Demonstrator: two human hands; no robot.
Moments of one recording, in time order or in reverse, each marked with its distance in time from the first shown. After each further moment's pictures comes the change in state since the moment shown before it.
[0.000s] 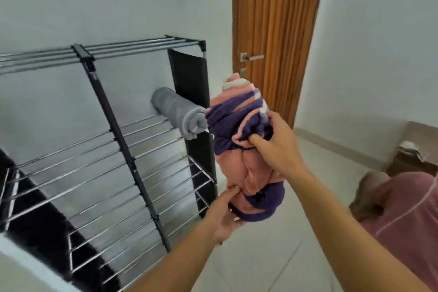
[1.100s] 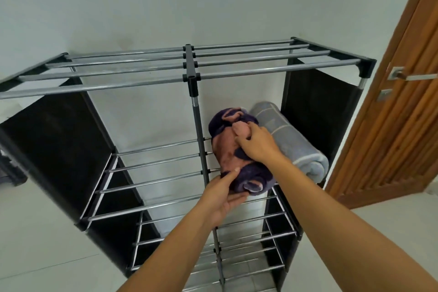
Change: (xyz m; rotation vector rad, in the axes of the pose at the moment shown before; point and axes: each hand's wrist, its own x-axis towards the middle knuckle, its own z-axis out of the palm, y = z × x) left_hand 0.041 0.226 -0.137 -0.113 0.444 0.363; right_hand 0.209 -0.035 0.332 -0.175 -0.620 -0.093
